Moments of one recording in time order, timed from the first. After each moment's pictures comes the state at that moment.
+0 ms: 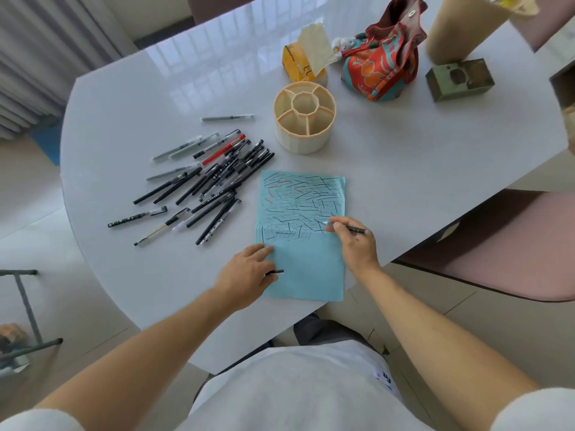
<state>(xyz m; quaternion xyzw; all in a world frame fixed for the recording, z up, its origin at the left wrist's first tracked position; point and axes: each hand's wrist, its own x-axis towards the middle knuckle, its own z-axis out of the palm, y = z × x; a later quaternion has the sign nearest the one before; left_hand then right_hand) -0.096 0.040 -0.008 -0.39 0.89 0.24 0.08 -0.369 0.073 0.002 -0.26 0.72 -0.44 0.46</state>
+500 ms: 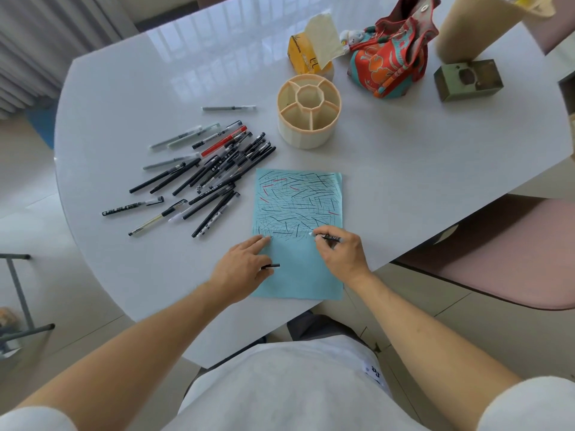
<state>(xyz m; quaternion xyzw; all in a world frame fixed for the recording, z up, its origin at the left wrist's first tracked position) -0.098 0.037 -0.009 -0.40 0.88 0.25 0.05 -0.357 0.082 -0.014 -0.48 0.72 -0.33 0.38</state>
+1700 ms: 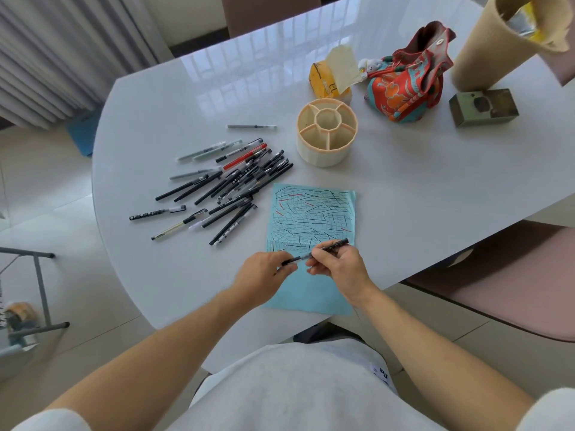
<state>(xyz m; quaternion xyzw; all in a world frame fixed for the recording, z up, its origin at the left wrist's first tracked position) -0.128 0.038 0.038 -0.50 0.78 0.36 -0.05 -0.332 0.073 0.026 -0.25 0.60 -0.41 0.64</state>
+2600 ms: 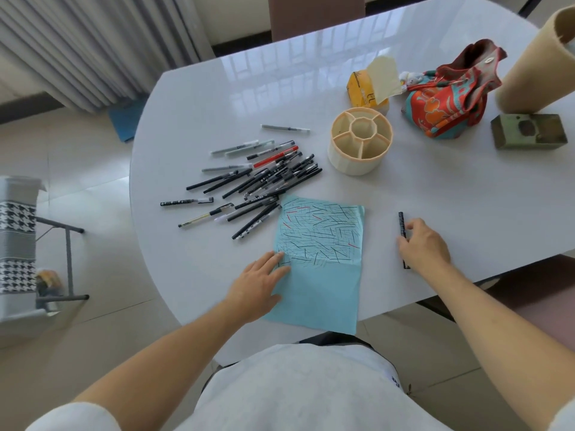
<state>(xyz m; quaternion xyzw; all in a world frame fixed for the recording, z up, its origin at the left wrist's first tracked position) -0.072 0.068 -0.014 -0.49 0.84 0.21 0.10 -0.465 0.005 -0.002 -0.50 0.83 0.02 0.25</state>
